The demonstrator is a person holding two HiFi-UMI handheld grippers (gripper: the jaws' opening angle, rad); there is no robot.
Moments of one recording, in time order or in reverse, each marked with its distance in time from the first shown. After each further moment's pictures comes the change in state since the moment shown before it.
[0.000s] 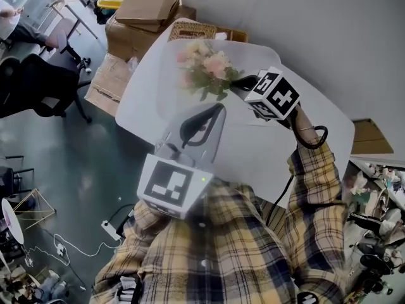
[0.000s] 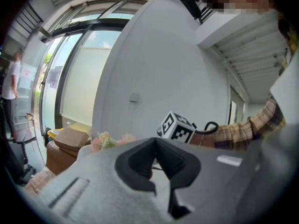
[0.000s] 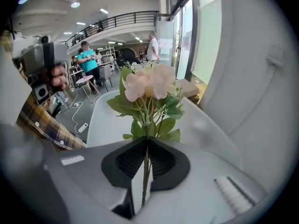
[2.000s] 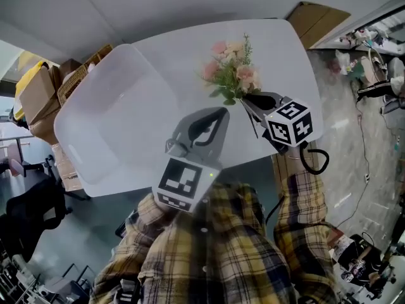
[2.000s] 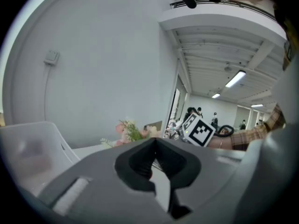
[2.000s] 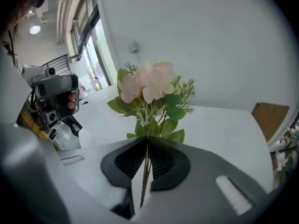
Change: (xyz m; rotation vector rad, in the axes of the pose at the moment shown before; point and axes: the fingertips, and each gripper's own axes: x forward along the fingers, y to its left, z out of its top) left arm 0.137 -0.266 -0.108 0.149 0.236 -0.707; right arm -0.173 0.043 -0.347 0.936 -0.318 -0.517
